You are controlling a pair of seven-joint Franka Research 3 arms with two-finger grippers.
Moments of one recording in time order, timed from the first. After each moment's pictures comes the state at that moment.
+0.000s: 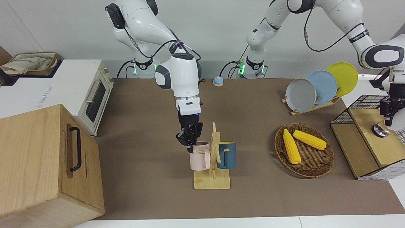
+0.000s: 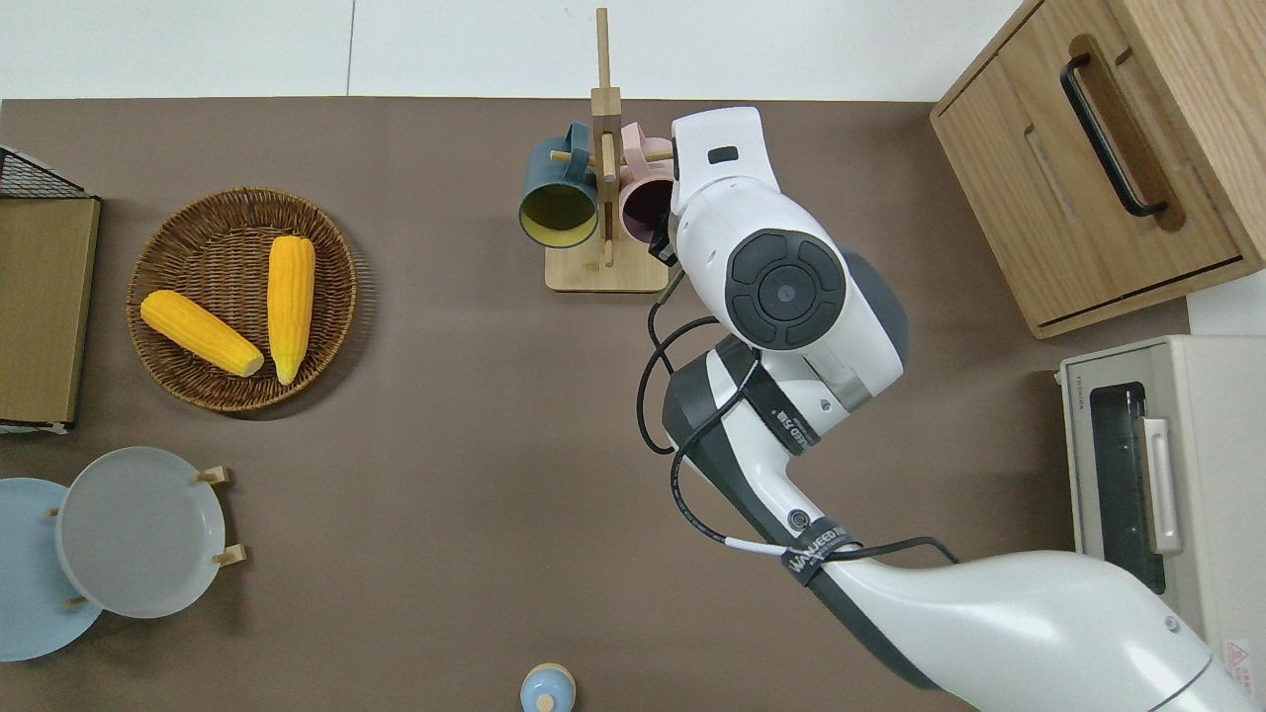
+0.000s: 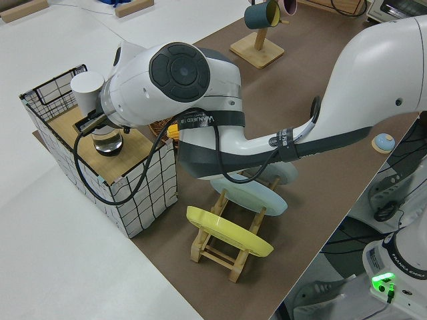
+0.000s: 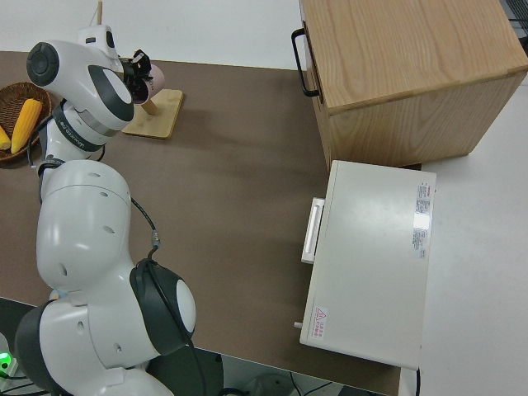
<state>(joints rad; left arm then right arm) 0.63 0.32 -0.10 -1.65 -0.62 2.55 0.99 0.26 0.52 0.21 -1.42 -0.45 2.44 -0.24</state>
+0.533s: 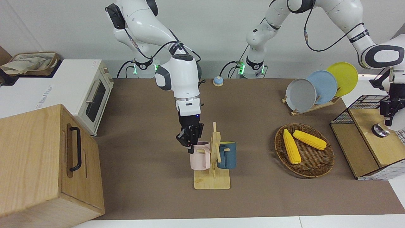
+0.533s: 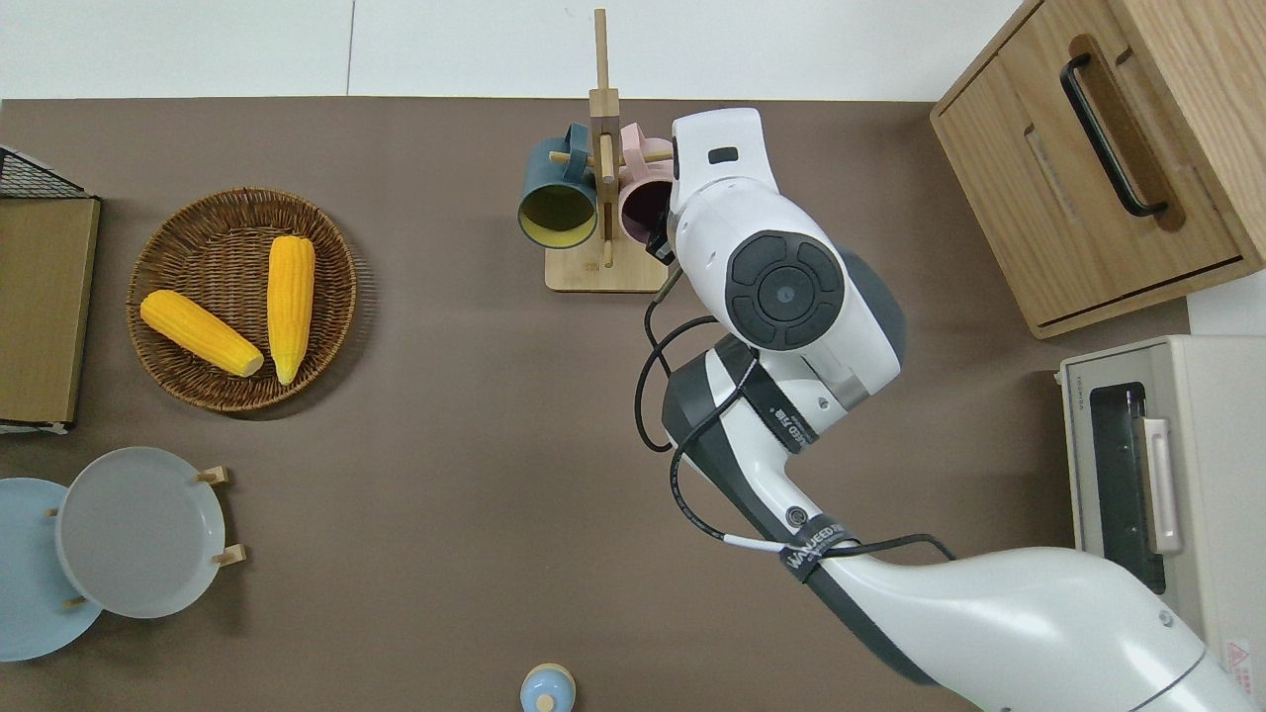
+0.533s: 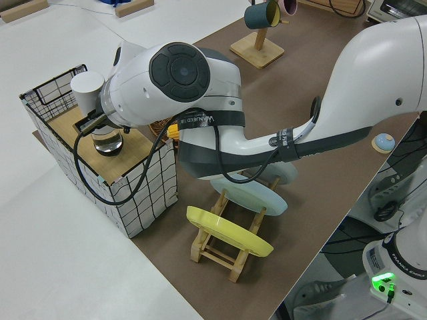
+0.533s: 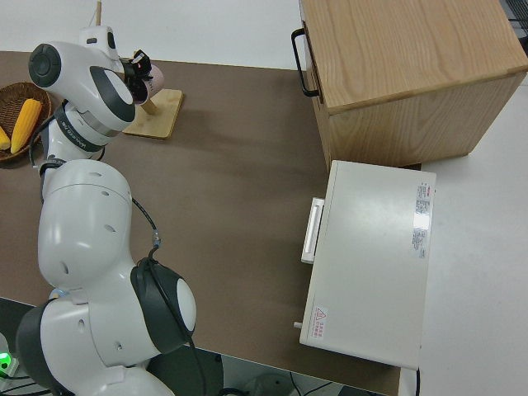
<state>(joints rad) 0.63 0.32 -0.10 -1.65 -0.62 2.55 0.99 0.26 0.53 0.21 -1.42 -0.45 2.46 -0.22</state>
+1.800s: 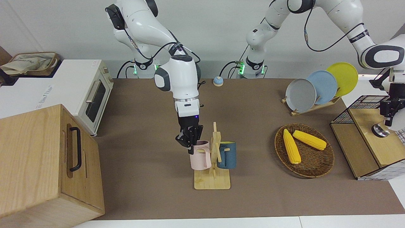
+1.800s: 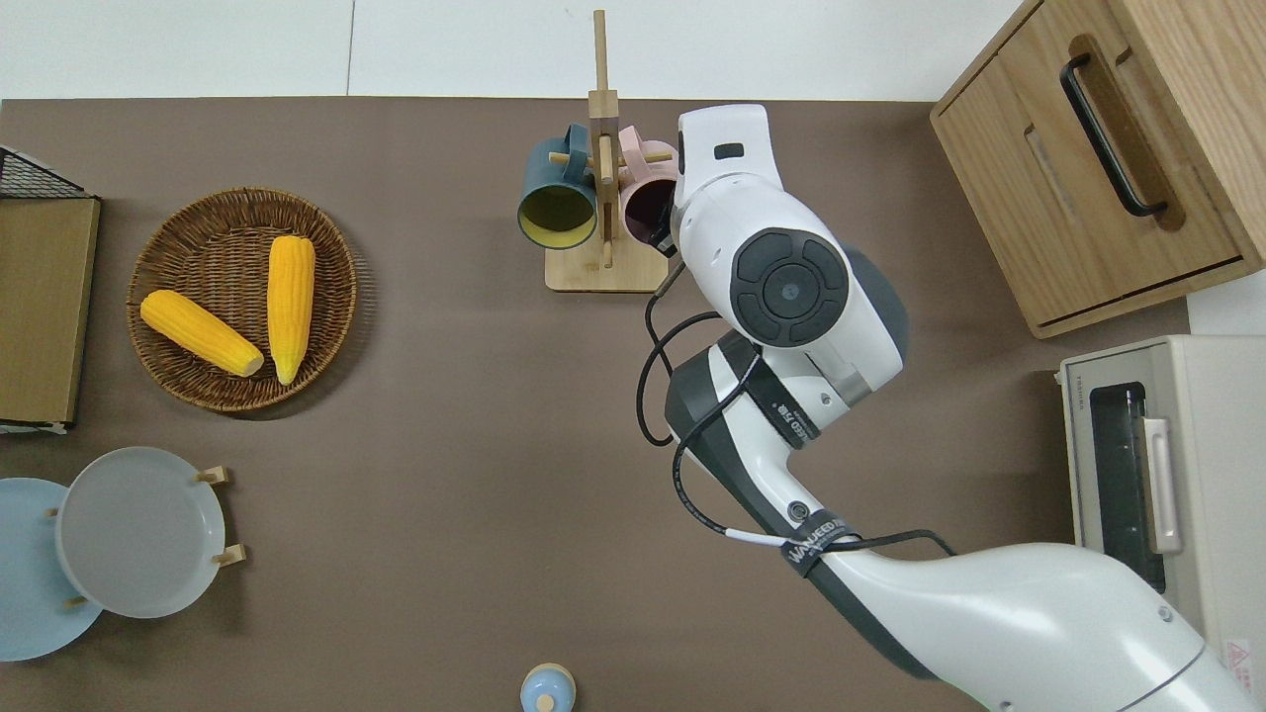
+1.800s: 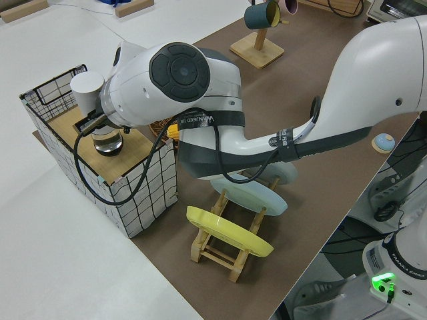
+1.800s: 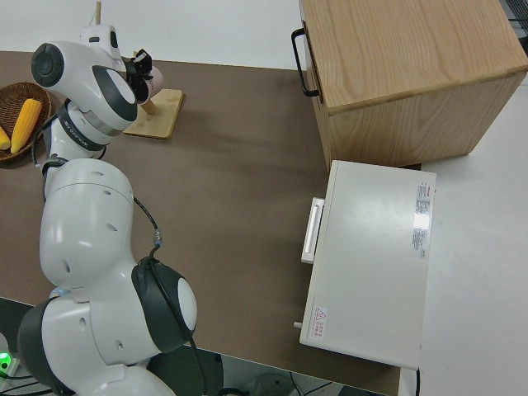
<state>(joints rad) 0.63 0.32 -0.10 -1.65 -0.62 2.55 0.98 0.26 0.53 0.20 -1.42 -0.45 2.47 -0.20</state>
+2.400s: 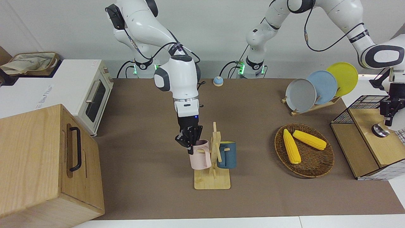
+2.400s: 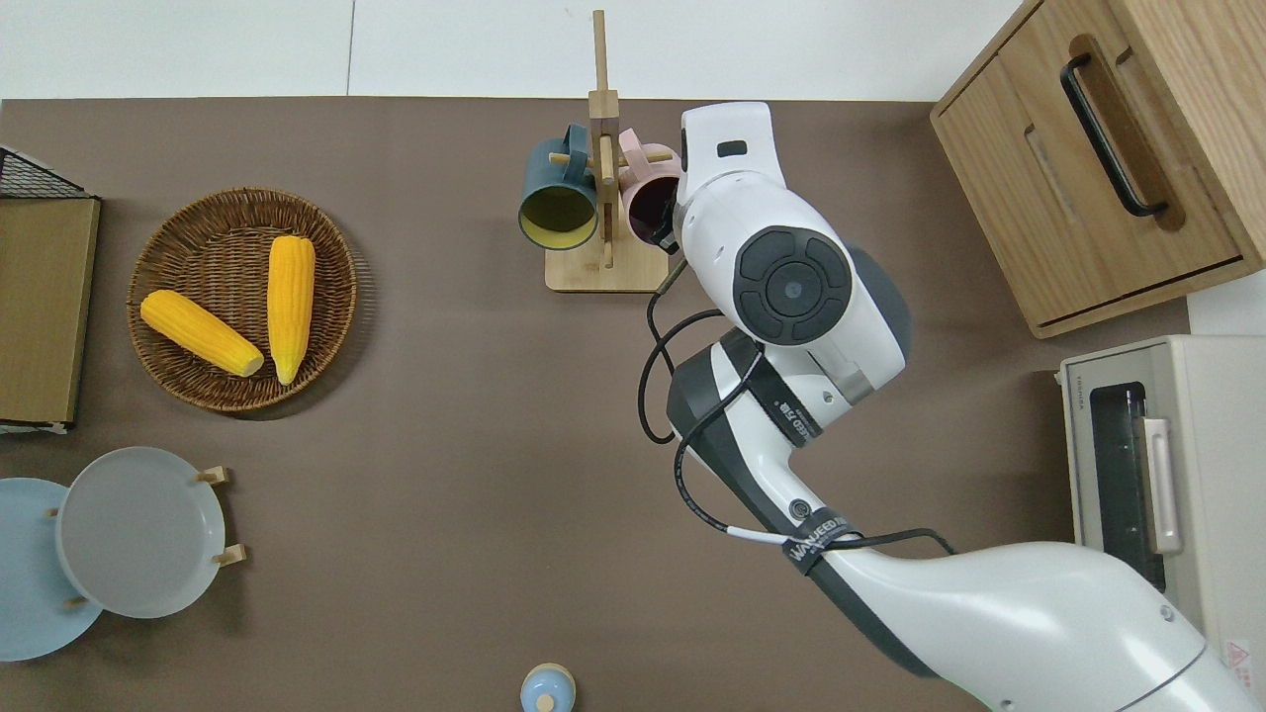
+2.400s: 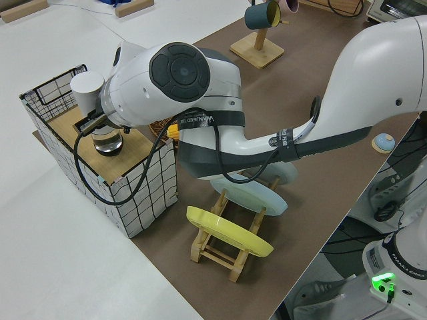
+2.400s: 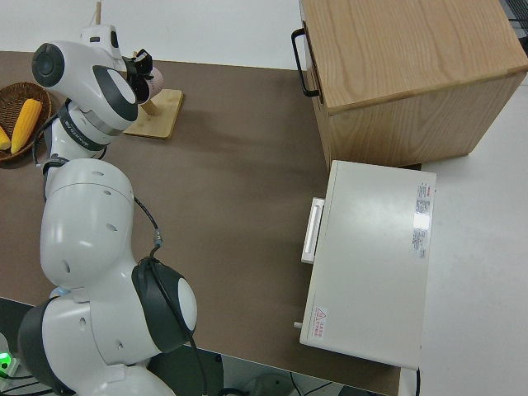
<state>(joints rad) 0.63 0.32 -0.10 -1.65 -0.62 2.55 0.98 0.26 0.54 0.20 -1.42 -0.45 2.48 -0.20</state>
